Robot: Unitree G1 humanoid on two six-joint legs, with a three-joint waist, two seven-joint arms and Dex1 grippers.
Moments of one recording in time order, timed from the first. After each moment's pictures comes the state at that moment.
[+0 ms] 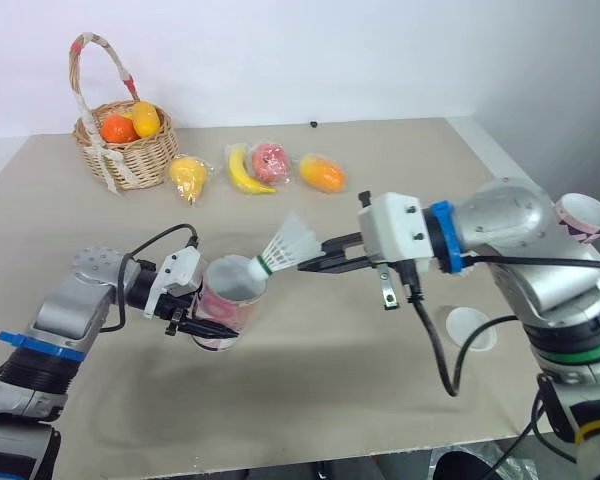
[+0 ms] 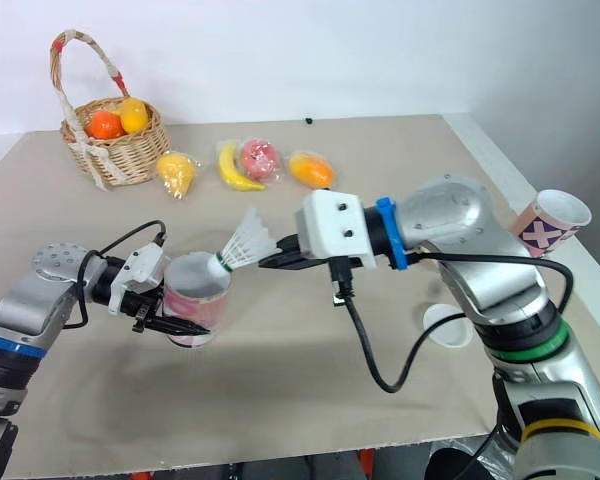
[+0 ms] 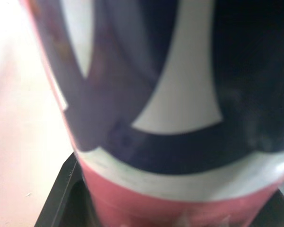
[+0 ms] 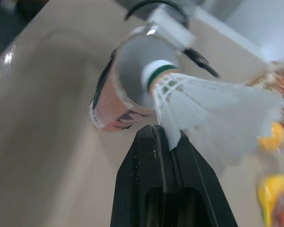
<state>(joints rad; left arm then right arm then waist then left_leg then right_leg) -0.50 0.76 -0.16 0.07 -0.38 0.26 -1.57 -0.87 -0.75 0.31 -0.34 0.33 0.33 1.27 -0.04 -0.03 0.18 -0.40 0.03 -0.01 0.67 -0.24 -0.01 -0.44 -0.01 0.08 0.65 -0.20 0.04</state>
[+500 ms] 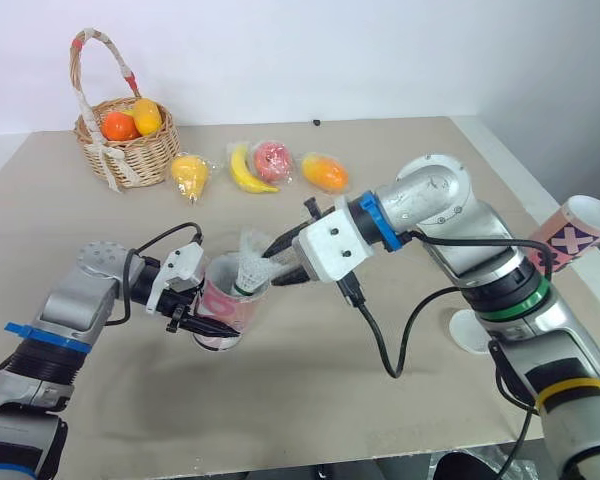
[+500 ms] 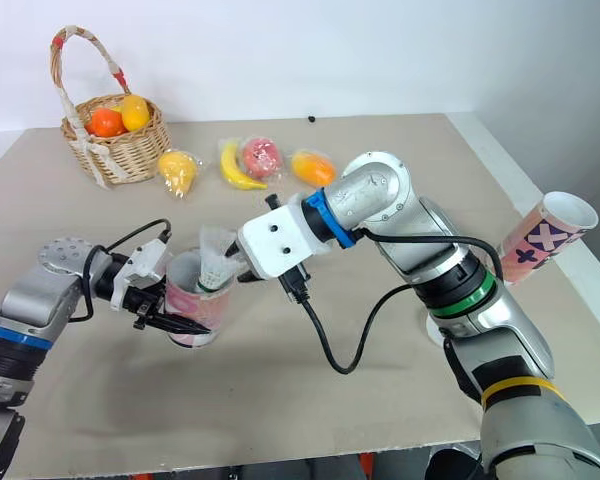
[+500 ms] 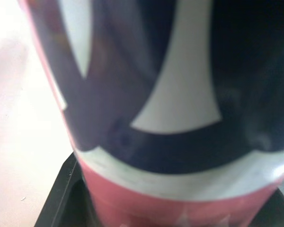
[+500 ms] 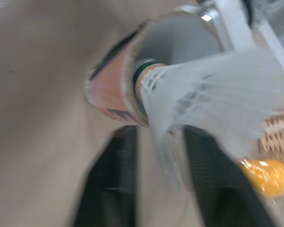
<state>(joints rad) -0.54 0.75 -0.17 0.10 -0.36 0.27 -1.60 -1.07 -0.58 0.47 -0.11 0.15 0.07 1.44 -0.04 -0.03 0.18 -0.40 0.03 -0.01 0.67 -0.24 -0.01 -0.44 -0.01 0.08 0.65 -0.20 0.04</state>
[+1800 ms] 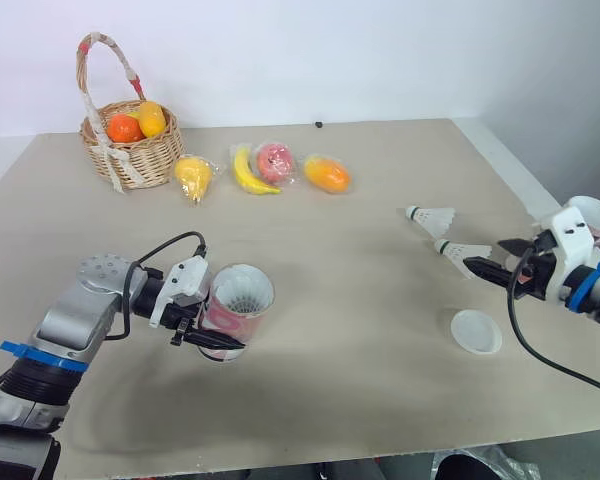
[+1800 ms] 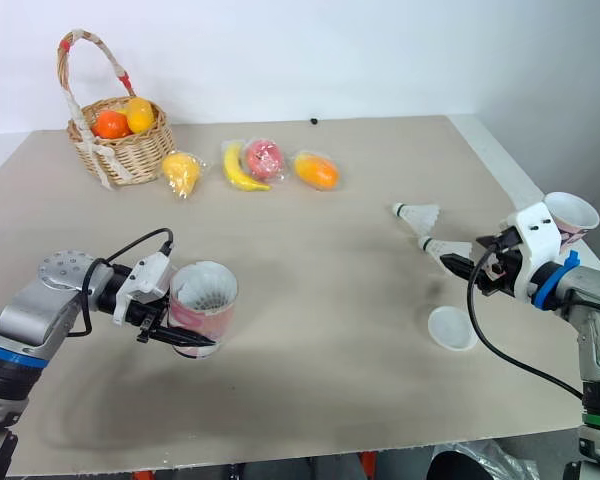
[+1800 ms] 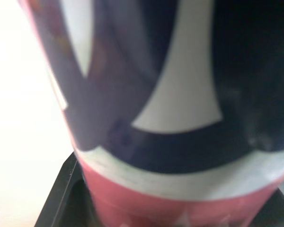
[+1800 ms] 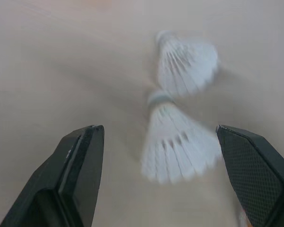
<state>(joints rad) -0.44 0.76 -0.16 -0.04 -0.37 0.29 -1.54 -0.30 -0.88 -0.36 0.12 0.32 0.62 0.86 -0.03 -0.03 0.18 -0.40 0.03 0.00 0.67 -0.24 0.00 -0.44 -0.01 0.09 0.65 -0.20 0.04</state>
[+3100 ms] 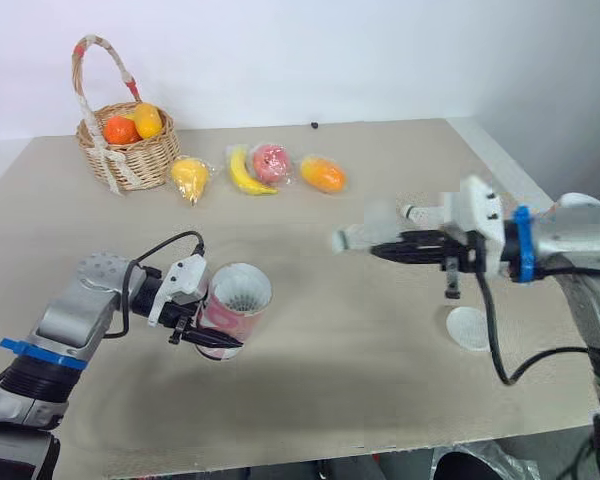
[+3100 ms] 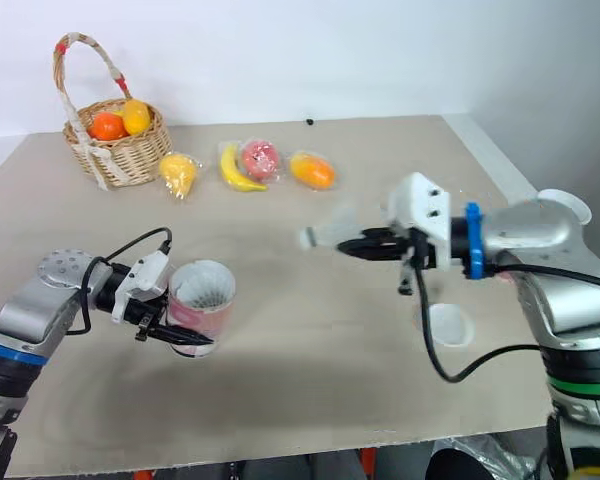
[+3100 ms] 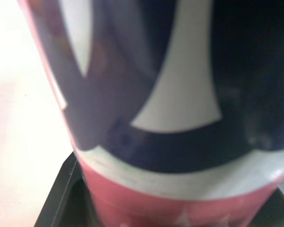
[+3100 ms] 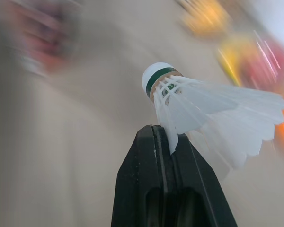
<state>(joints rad) -0.46 0.76 -0.16 -0.01 -0.37 0.29 -1.55 -0.62 -0.91 0.03 -0.35 0.45 0.48 1.24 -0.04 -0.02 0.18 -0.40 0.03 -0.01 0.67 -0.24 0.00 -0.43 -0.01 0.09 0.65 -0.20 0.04</state>
